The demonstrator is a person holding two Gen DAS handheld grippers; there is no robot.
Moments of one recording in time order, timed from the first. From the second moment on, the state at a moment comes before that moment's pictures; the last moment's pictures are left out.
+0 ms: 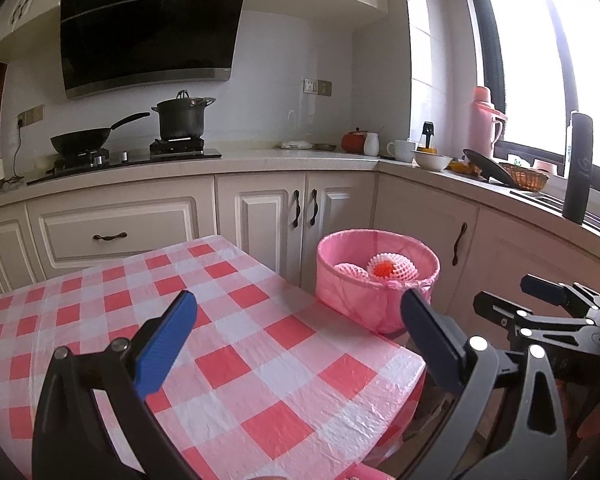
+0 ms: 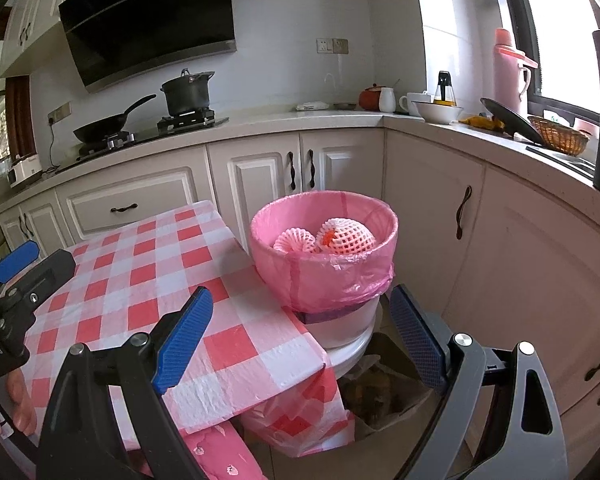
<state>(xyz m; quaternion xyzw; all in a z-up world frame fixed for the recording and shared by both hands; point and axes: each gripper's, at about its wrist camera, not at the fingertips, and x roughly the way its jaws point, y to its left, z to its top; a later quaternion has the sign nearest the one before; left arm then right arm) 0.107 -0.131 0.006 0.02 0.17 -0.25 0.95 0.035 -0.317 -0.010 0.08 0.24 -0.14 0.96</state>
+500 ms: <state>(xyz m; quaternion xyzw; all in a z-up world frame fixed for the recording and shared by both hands) 0.106 -0.132 0.004 0.02 0.17 -0.25 0.95 0.038 -0.317 -0.014 0.08 0.25 -0.14 0.96</state>
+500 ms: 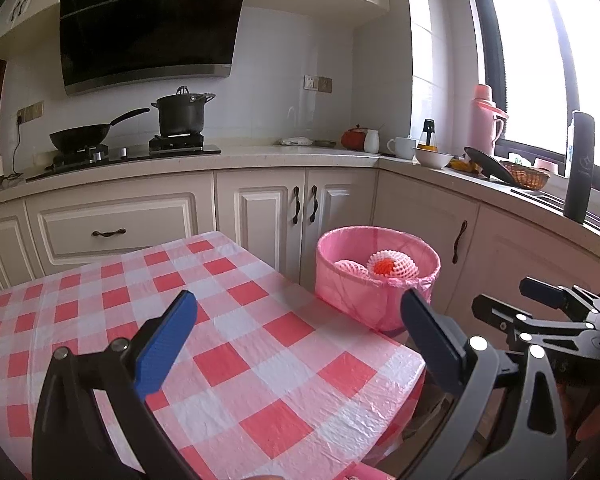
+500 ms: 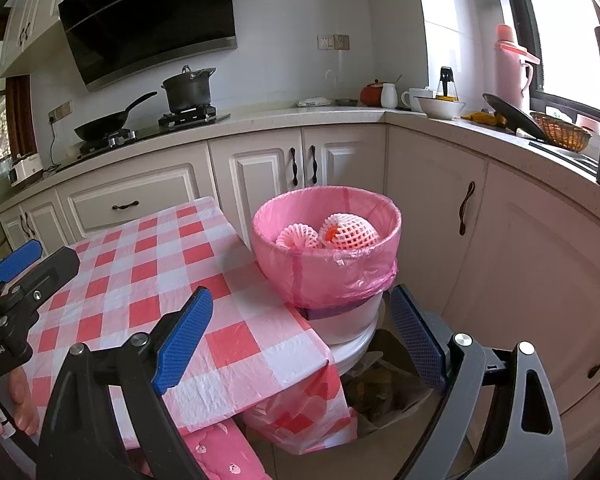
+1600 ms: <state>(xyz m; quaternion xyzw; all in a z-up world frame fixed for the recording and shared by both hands) 0.106 -0.132 -0.002 0.03 0.17 -0.25 0.95 0.031 -0.312 -0.009 0.08 0.23 -0.13 0.96</state>
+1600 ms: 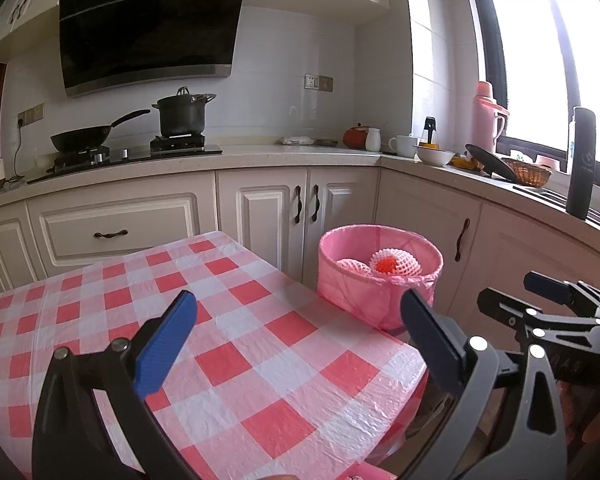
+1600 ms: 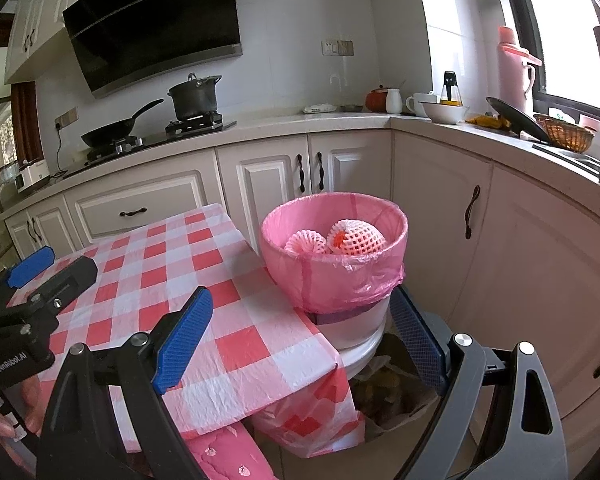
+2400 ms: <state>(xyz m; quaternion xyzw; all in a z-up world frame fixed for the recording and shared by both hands) 0.114 -0.123 -0.004 0.00 0.18 -0.26 0.95 0.031 -0.310 -0.008 0.08 0.23 -0.12 0.96</state>
